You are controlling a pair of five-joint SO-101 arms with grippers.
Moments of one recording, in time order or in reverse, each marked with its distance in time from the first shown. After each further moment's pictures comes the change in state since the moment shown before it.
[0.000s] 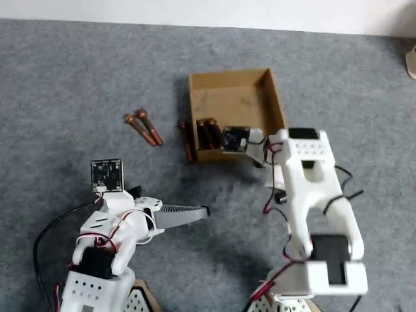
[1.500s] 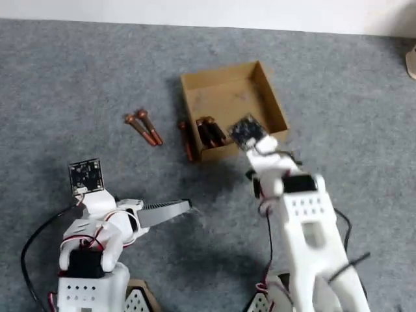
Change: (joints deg) left arm -9.4 -0.3 -5.1 12.4 -2.7; right arm -7.9 -39.1 30.5 -9.1 -46.3
